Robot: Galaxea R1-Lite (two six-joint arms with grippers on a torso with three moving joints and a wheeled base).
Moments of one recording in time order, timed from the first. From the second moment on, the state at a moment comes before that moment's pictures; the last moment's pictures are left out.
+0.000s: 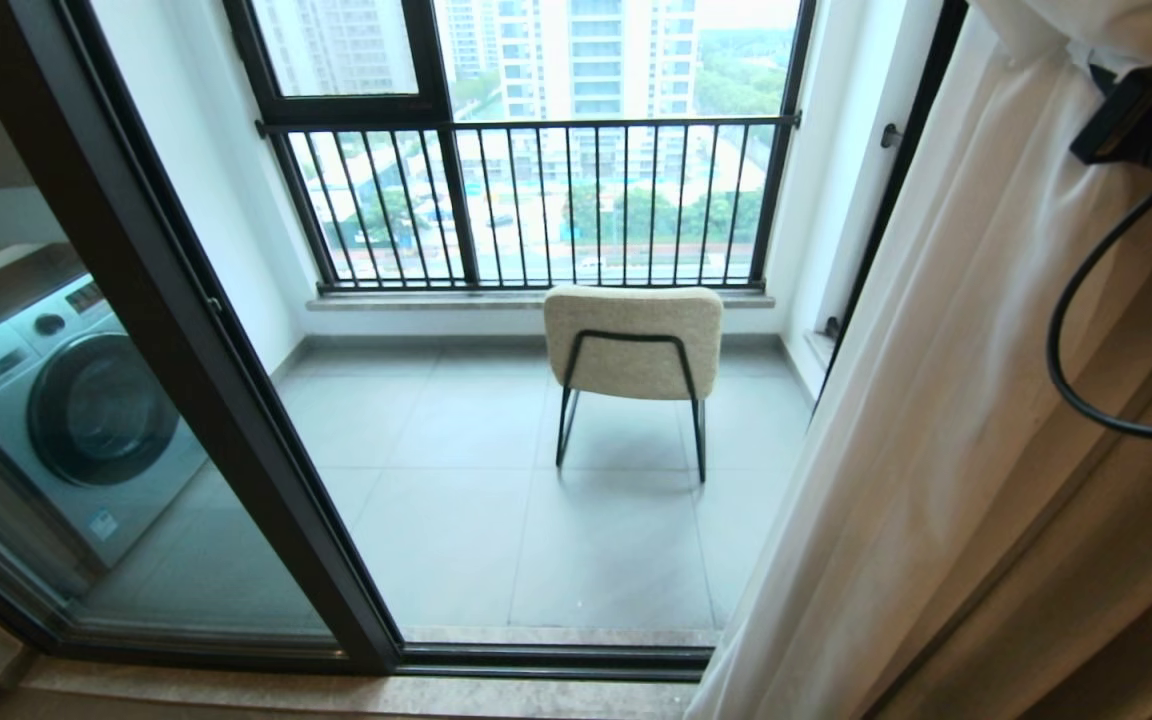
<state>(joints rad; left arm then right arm) 0.00 0.00 0.00 0.00 0.00 0.01 0.07 1.53 -1.03 -1.03 0.07 -0.08</state>
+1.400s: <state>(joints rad) 0.00 0.00 0.00 0.00 0.00 0.01 0.08 1.56 -1.05 -1.07 0.07 -0.05</state>
